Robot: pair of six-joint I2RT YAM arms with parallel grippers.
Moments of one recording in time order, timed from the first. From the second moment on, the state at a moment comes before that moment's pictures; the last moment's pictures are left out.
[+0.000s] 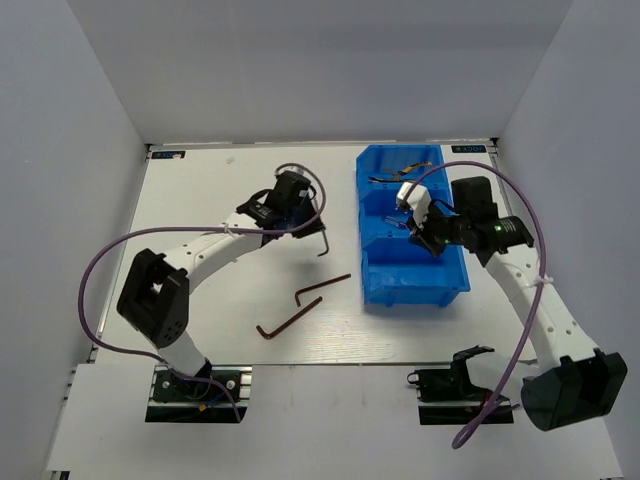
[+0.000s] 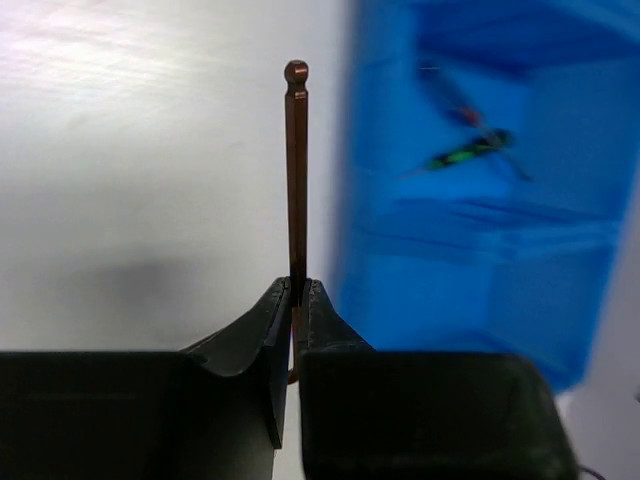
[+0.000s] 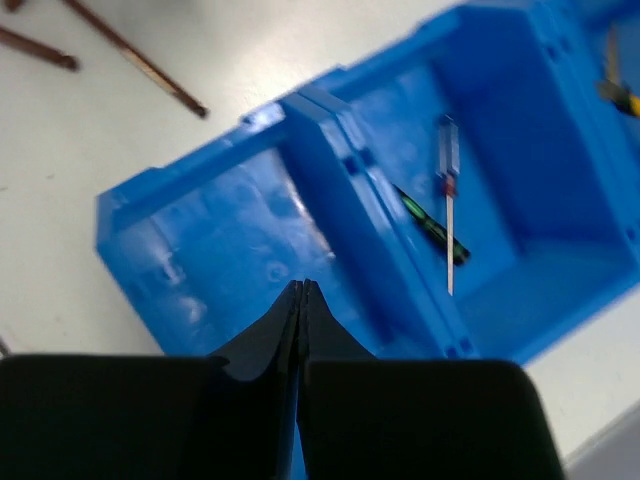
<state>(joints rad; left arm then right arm) -0.64 1.64 1.25 -0.41 -0.06 -0.86 0.29 1.15 1.13 -0.84 -0.50 -0.73</state>
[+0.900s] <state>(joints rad) -0.94 1.96 1.44 0.14 0.24 -0.75 0.22 0.92 0.89 -0.59 -0.34 -0.55</state>
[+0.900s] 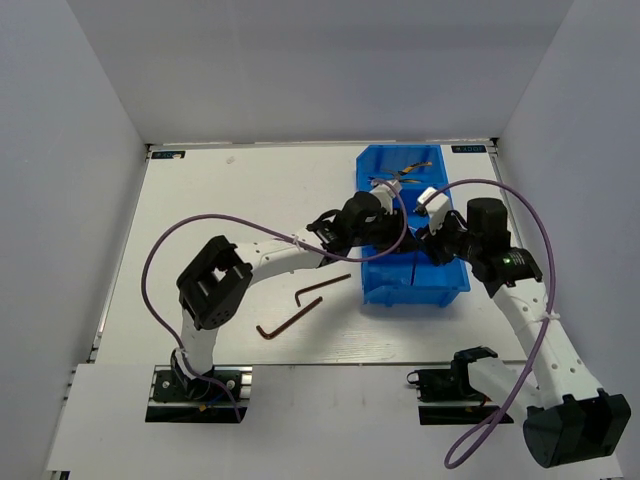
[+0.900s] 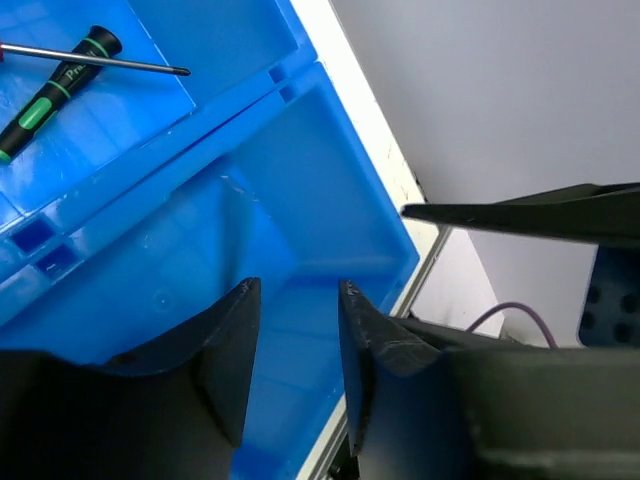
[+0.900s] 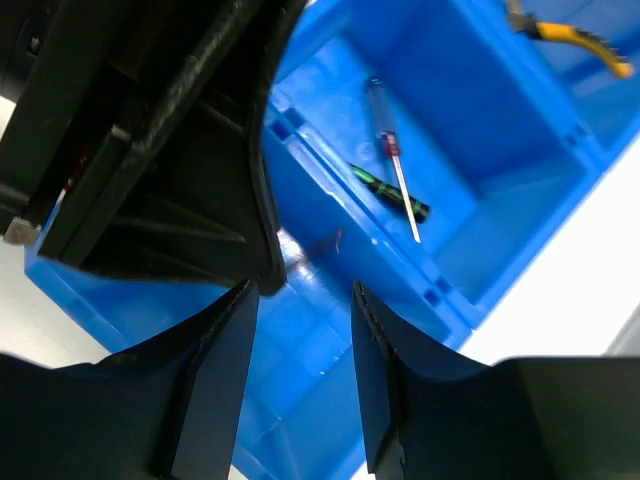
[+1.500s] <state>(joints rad) -0.89 1.31 1.10 -0.27 -0.18 -0.72 0.24 1.21 1.11 -0.72 -0.80 -0.75</state>
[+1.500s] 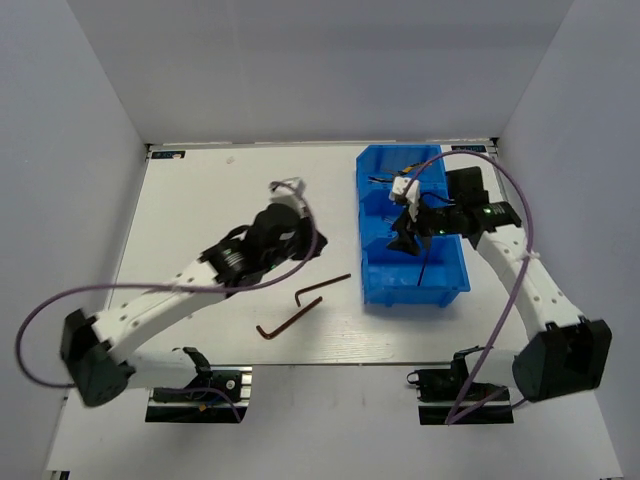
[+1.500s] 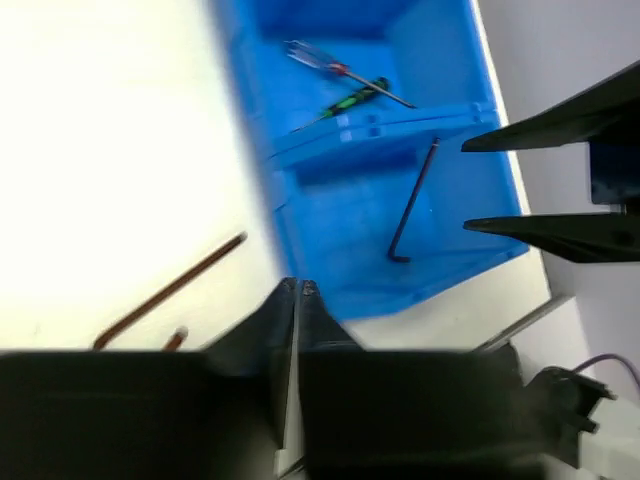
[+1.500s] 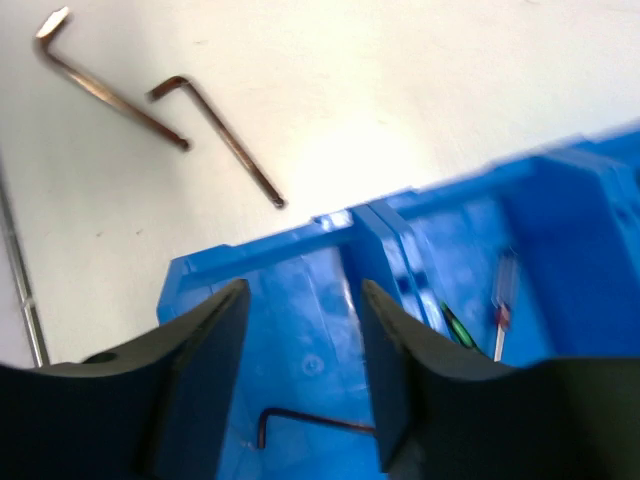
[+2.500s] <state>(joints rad) -0.90 0.91 0.75 -0.86 -0.20 -0.84 0.77 1.97 1.38 -0.81 -0.56 -1.27</state>
